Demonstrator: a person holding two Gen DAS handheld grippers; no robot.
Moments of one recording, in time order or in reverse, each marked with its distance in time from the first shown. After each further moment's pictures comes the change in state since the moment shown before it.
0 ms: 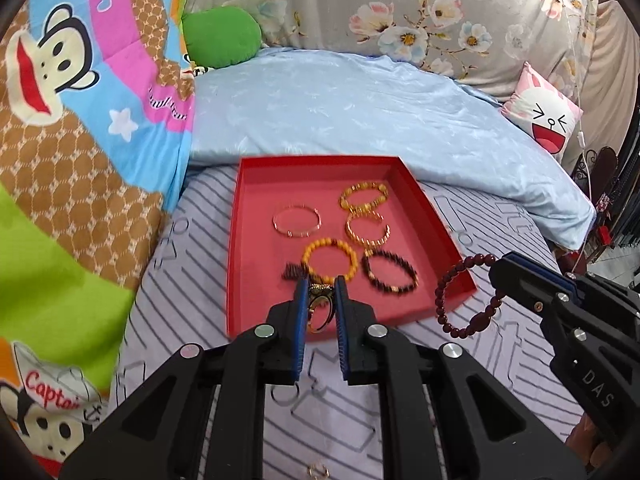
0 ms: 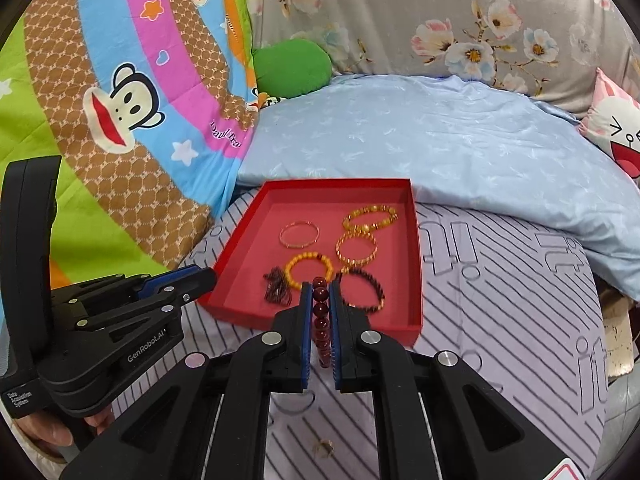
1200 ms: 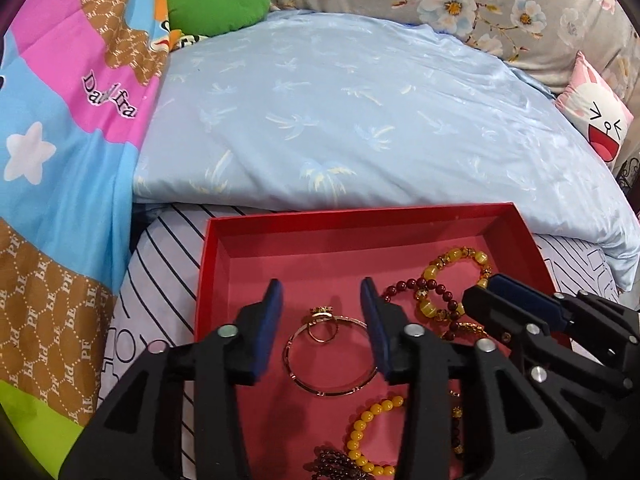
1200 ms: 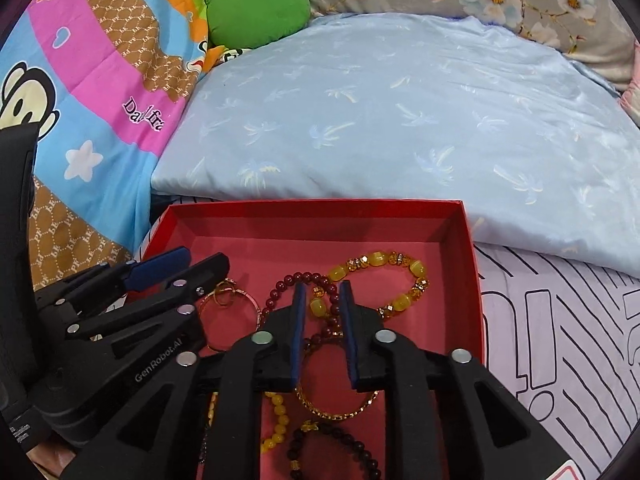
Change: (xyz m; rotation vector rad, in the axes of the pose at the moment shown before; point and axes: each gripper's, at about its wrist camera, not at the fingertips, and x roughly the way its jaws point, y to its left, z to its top) left arm 0.180 0.034 0.090 -0.017 0.099 0.065; right arm 0.192 -0.033 0.080 0.044 0.170 -0.017
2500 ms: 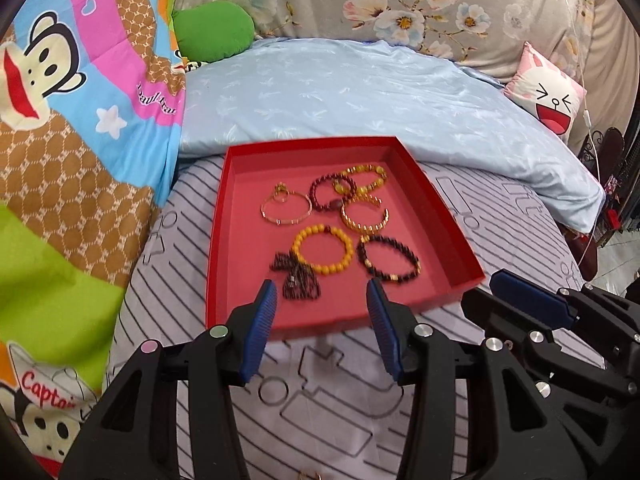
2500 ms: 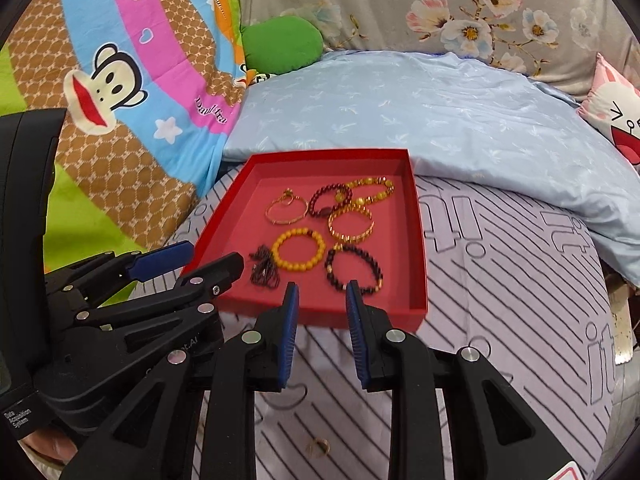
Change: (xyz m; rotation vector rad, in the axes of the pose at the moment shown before) left arm -0.157 -0.042 -0.126 0.055 -0.060 -0.036; right arm -0.165 0.030 -0.144 -0.035 -0.096 -0.016
